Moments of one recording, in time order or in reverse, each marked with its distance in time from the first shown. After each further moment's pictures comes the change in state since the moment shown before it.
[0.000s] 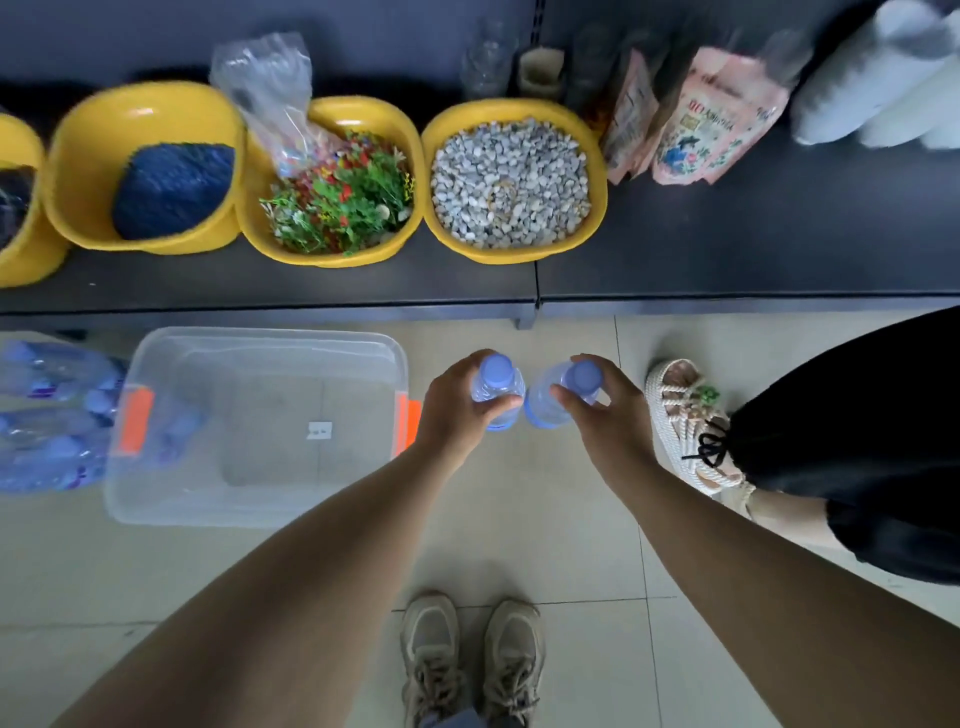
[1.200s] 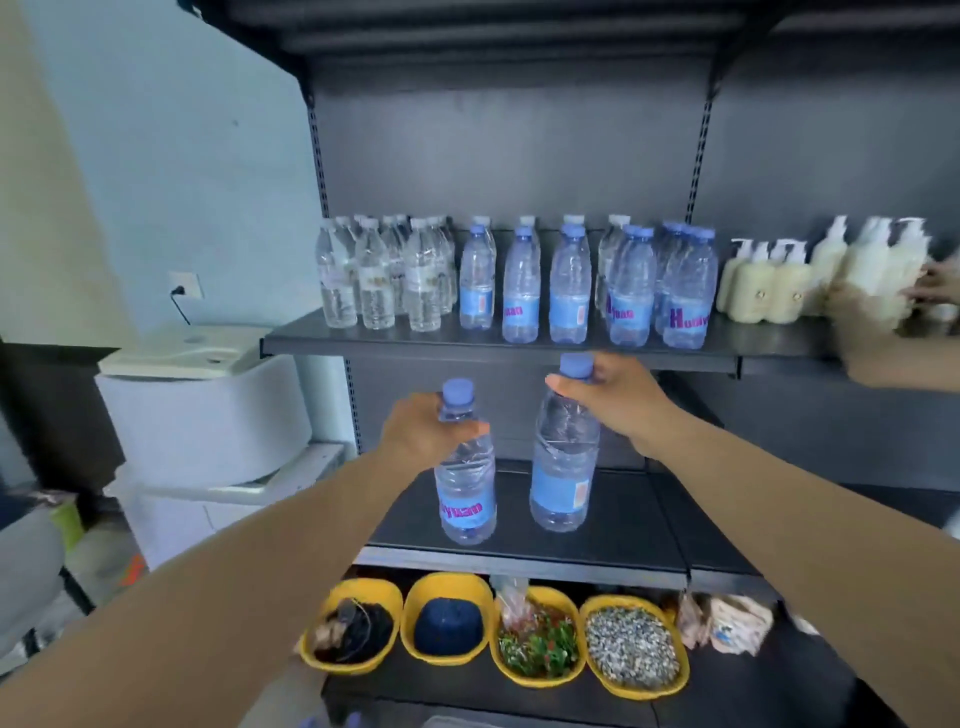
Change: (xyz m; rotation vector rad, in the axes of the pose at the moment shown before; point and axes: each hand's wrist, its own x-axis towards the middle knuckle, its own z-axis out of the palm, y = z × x) left_hand -0.383 0.499 -0.588 0.225 0.459 0.314; right_hand -0.393 -0.758 -0.070 0.011 -0.152 -0.747
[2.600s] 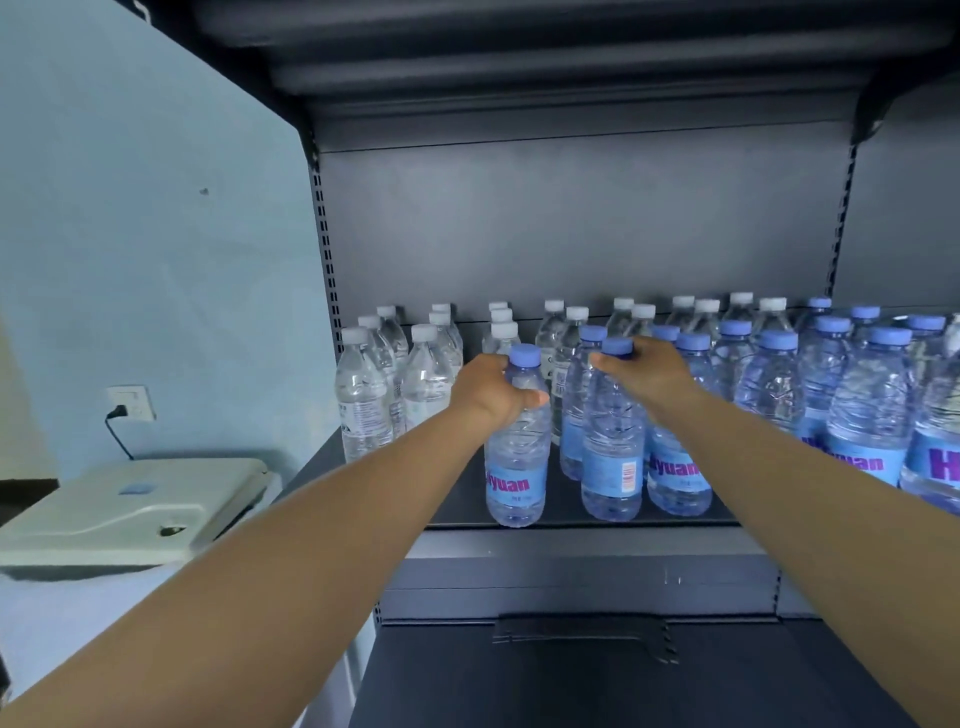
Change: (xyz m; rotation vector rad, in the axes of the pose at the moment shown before) left_hand 0.371 -0.002 -0.111 -0.104 -0.048 0.193; right_hand 0.372 -0.037 0.125 -0.109 0.363 0.080
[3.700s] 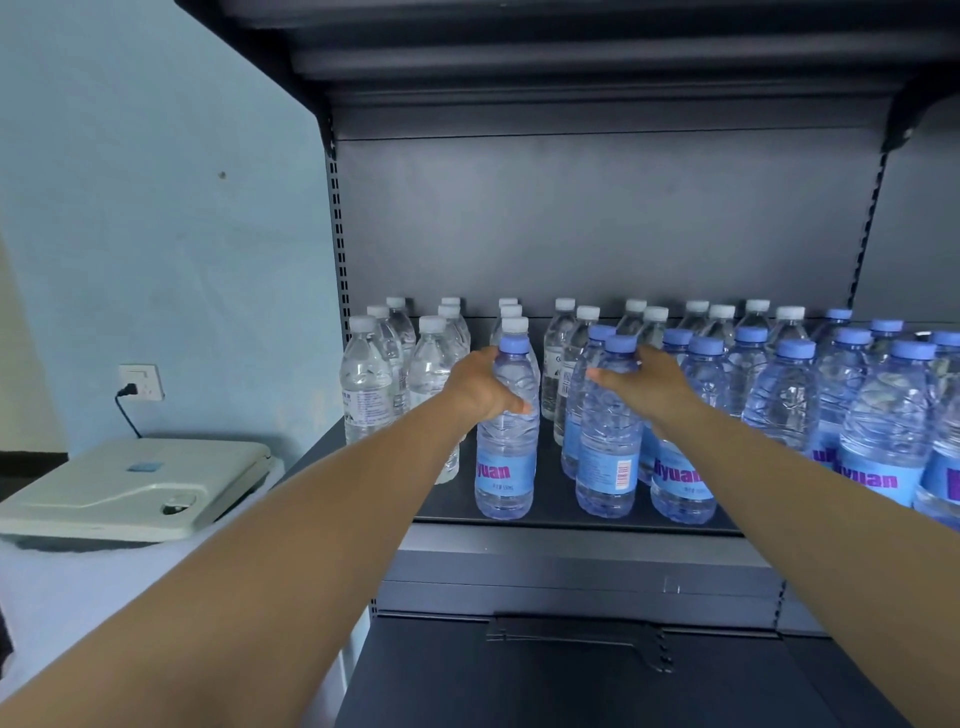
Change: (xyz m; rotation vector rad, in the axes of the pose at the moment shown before) left_hand 0.006 -0.006 -0.009 0.050 -0.044 -0.067; right_hand 0.004 0.013 0.007 -0.039 -0.059 -0.032
